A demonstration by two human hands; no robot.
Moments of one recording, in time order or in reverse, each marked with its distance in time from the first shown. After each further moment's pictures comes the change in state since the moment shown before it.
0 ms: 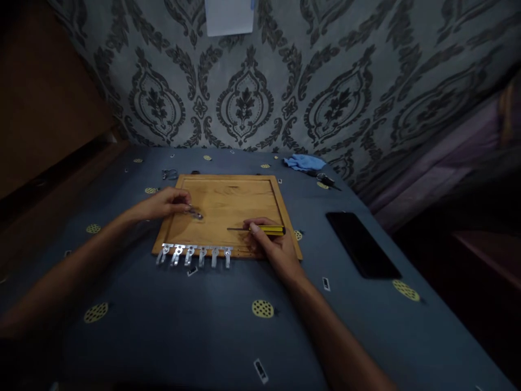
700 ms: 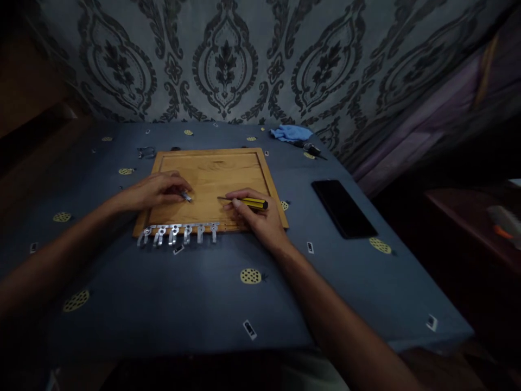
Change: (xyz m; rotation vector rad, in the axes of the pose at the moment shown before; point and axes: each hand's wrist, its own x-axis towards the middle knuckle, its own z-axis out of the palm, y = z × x) left_hand 0.005 0.020 0.017 0.290 -0.124 0.085; right_hand 0.001 0.003 0.001 -0.045 -0.011 -0.141
